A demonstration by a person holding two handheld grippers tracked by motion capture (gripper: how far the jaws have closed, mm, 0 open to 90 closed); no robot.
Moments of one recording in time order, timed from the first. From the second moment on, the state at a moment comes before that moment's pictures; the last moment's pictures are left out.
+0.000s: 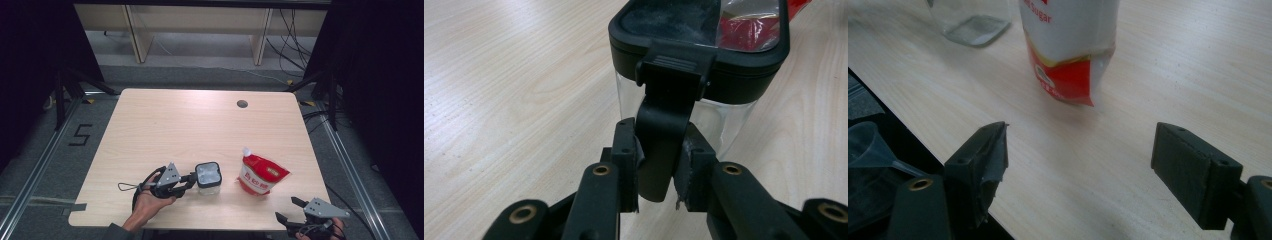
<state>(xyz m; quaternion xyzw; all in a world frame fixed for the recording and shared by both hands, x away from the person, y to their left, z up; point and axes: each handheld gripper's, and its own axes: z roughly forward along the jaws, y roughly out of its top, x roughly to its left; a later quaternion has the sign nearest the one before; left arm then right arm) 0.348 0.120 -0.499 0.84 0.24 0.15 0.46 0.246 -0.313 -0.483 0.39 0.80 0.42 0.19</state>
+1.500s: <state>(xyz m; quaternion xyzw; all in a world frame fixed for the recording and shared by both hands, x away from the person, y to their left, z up) 0.326 0.118 -0.500 0.85 0.20 0.12 0.46 0.242 -0.304 -0.485 0.36 0.81 0.42 0.17</state>
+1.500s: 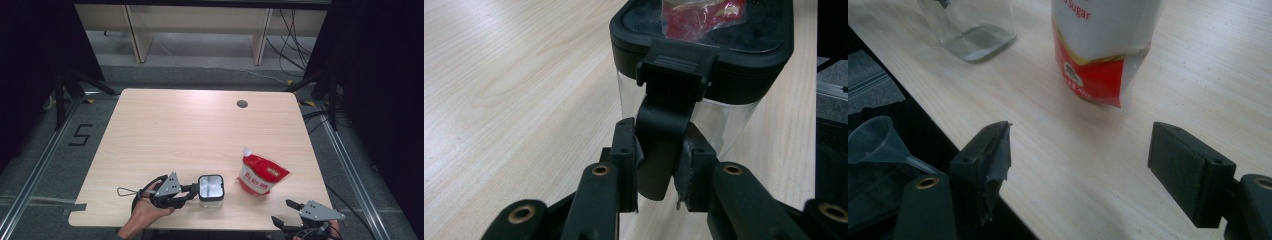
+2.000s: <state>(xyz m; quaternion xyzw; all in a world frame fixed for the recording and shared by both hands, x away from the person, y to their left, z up) 0.315 0.132 -0.486 0.84 0.25 0.13 0.47 0.242 -0.302 -0.486 0.36 0.82 0.42 0.17</state>
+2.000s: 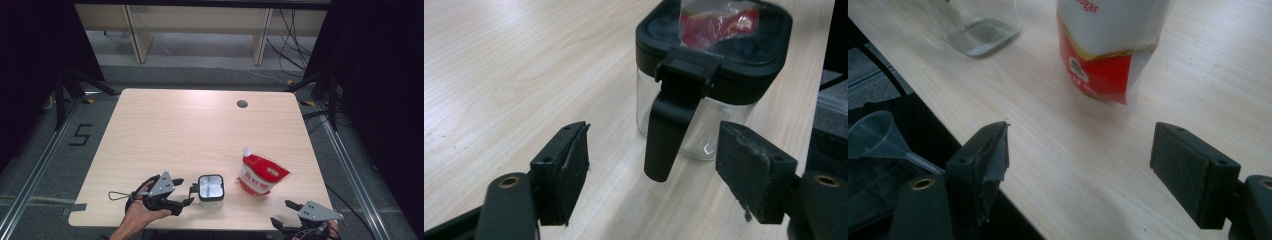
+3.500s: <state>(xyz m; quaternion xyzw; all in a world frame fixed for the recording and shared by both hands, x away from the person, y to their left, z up) 0.310 0.122 -0.463 0.79 0.27 0.13 0.53 0.239 -0.290 -0.483 0.33 0.82 0.43 0.18</state>
